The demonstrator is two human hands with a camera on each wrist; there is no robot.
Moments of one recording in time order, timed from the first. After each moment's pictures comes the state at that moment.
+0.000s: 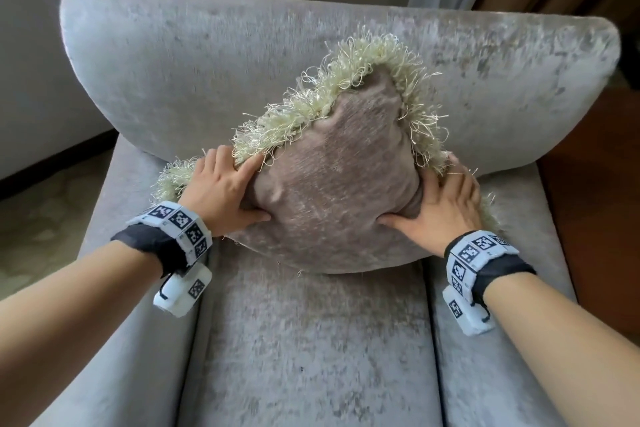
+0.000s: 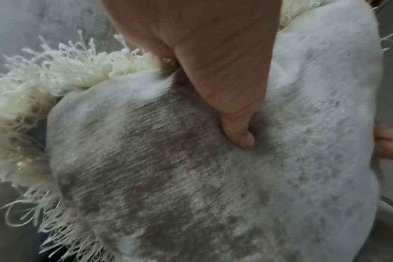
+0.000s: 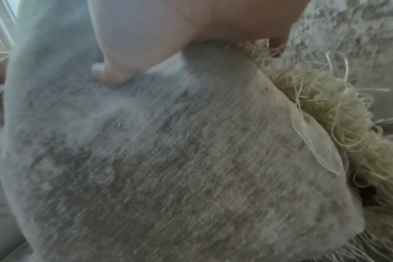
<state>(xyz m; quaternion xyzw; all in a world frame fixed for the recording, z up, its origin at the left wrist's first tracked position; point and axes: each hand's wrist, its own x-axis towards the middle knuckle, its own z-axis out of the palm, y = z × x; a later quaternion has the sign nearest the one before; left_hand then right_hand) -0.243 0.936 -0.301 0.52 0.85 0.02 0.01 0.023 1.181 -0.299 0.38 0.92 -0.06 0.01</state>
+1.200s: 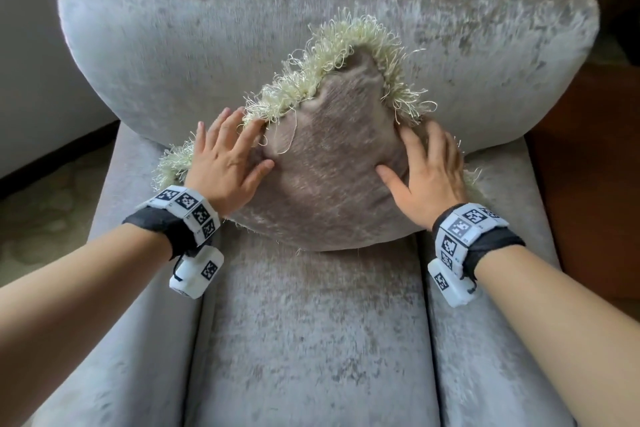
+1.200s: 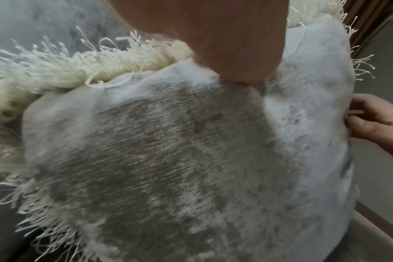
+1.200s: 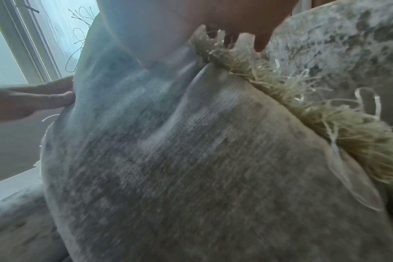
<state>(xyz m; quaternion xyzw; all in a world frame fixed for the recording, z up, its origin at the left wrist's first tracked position) -0.219 0.942 -0.284 0.49 0.87 0.11 0.00 0.026 1.168 -0.274 0.32 0.94 -0.10 -0.09</state>
